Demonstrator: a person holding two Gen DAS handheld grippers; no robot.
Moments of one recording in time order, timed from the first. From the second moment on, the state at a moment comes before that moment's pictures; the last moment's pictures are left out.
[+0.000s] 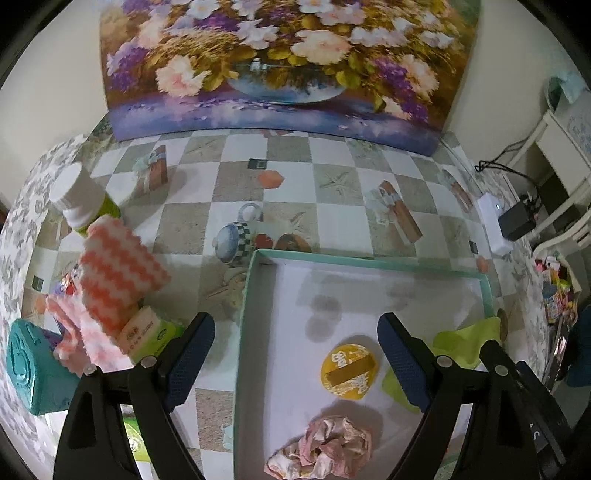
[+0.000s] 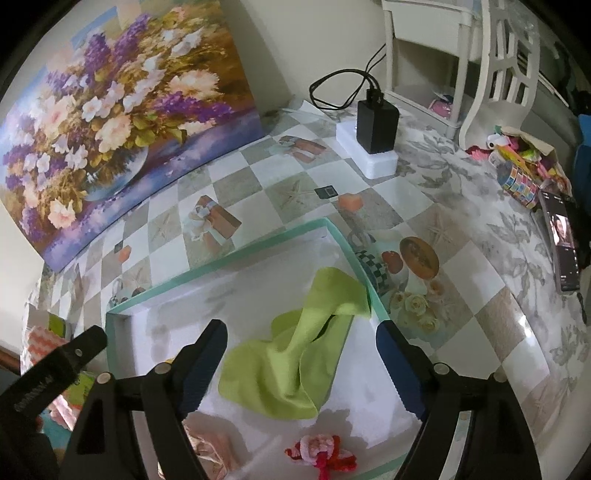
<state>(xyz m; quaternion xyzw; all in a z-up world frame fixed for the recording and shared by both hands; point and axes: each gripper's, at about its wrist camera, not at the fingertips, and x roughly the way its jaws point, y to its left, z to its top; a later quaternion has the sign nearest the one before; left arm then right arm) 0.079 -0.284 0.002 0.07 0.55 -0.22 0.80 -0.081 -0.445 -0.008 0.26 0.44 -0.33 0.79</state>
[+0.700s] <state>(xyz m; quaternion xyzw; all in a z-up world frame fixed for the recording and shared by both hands) 0.115 -0.162 0.021 -0.01 0.58 -0.13 0.80 -0.051 -0.380 -0.010 0.21 0.47 -0.25 0.82</state>
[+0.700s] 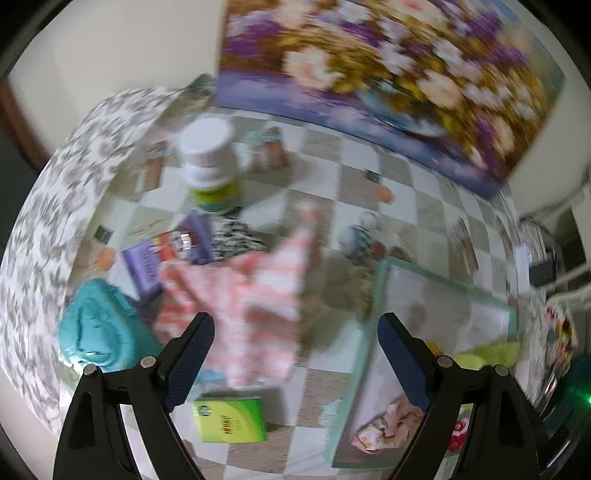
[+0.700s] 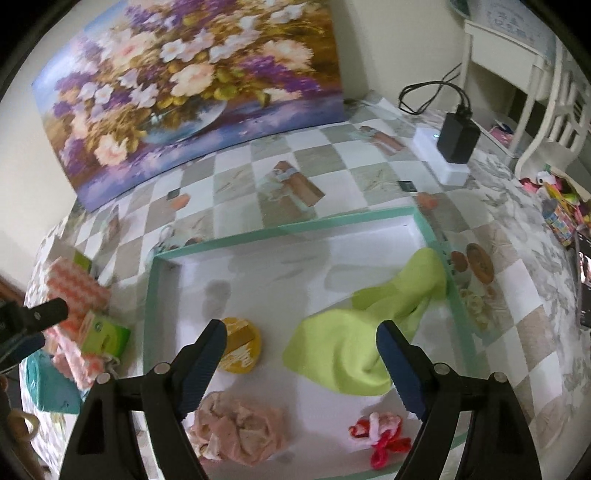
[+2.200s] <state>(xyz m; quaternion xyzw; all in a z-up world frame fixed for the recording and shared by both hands) 0.158 -0.122 -0.001 -0.06 0.61 -0.13 0.78 0.061 -0.299 0.003 0.17 0.52 -0.18 0.82</state>
